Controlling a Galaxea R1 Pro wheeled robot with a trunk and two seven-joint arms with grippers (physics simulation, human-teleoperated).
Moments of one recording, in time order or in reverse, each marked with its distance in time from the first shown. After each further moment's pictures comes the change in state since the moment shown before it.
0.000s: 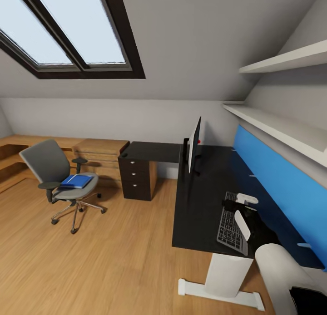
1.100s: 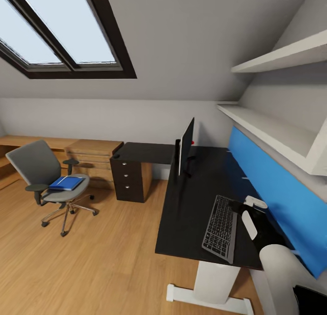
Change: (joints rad) left arm 0.000 -0.002 -0.001 0.000 -0.001 -0.001 -0.001; right arm 0.000 -0.008 -0.141 0.004 -0.001 -0.001 0.009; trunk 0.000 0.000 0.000
